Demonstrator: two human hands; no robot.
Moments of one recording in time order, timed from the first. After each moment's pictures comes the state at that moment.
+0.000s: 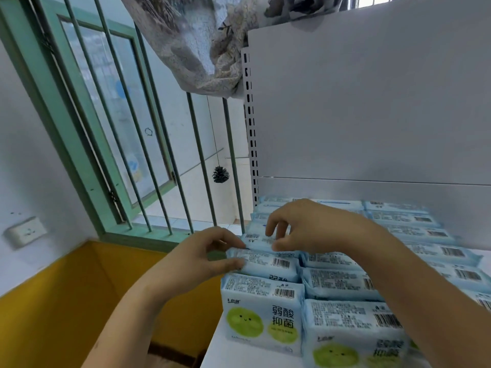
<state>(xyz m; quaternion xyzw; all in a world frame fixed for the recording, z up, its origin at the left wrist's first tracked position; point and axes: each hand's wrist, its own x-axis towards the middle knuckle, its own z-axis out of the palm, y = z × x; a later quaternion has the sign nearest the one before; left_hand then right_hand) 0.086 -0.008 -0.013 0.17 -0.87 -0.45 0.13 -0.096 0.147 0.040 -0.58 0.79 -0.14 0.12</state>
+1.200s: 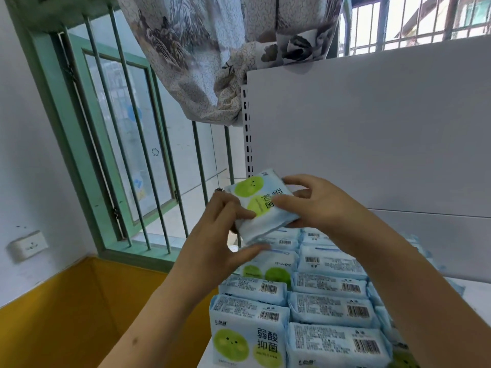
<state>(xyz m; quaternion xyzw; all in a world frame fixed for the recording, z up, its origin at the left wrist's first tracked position) 0.046 0.031 0.020 0.01 -0.88 -0.06 0.47 -0.108 0.170 0.078 -0.43 0.66 -0.59 0.20</state>
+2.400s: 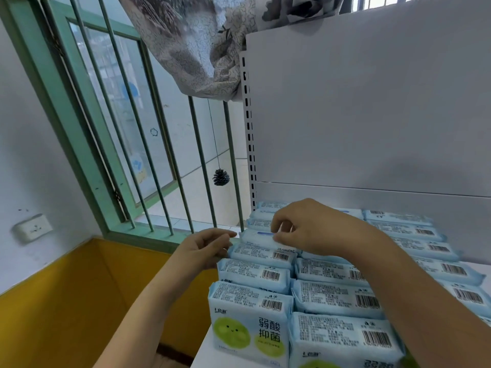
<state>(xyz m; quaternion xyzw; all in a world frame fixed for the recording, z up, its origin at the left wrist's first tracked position) 0.053 -0.023 -0.041 0.22 -0.73 -0.60 0.23 -0.121 0.149 0.040 -0.58 0.79 -0.15 0.07</state>
